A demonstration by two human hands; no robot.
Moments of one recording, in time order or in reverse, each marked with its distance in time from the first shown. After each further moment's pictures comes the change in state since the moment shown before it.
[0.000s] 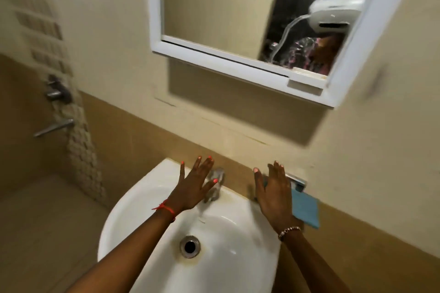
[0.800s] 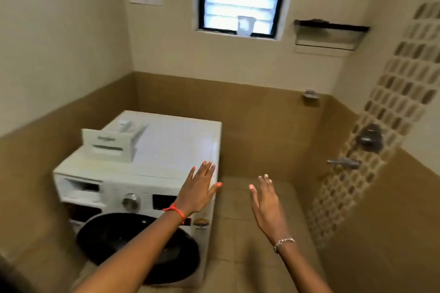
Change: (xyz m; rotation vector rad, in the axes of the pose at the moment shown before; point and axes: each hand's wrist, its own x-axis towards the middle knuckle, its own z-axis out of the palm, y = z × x) left_hand -0.587 -0.230 -0.243 0.433 0.438 -1.157; right_hand -0.352 -0.487 0.232 0.461 -0.761 -0.988
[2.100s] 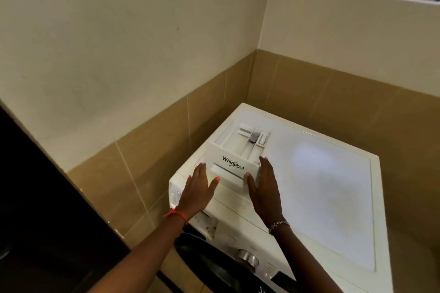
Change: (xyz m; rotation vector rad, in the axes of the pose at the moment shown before) left_hand 0.019 -0.410 -0.027 -0.412 0.114 -0.776; right_hand 0.200 -0.268 0.357 0.163 -0.326 -0.292
